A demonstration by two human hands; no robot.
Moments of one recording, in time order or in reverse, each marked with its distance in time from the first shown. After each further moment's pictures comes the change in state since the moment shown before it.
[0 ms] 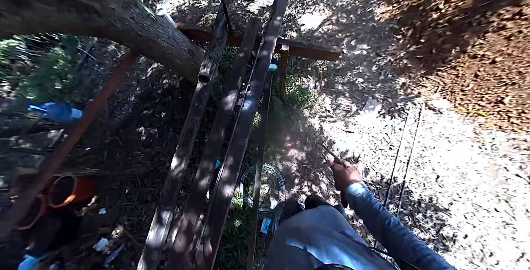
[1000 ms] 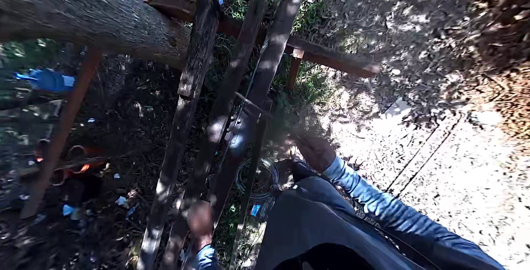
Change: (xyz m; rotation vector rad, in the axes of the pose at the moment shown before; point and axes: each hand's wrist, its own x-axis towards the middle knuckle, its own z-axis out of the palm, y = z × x) left_hand 0.154 0.304 0.111 -0.097 -0.135 -0.179; right_hand 0.256 -0.248 0.004 -0.030 -0.442 -0.883
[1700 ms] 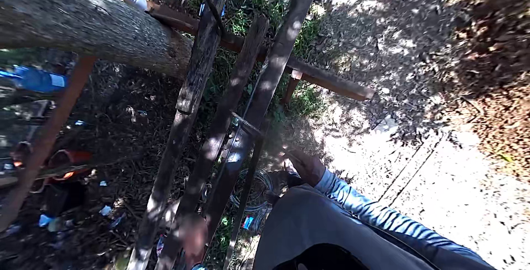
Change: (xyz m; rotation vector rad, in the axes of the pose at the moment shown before) left_hand 0.015 0.009 -0.003 -0.130 -0.181 -0.161; right_hand 0.031 0.016 -0.004 -0.109 -0.198 0.109
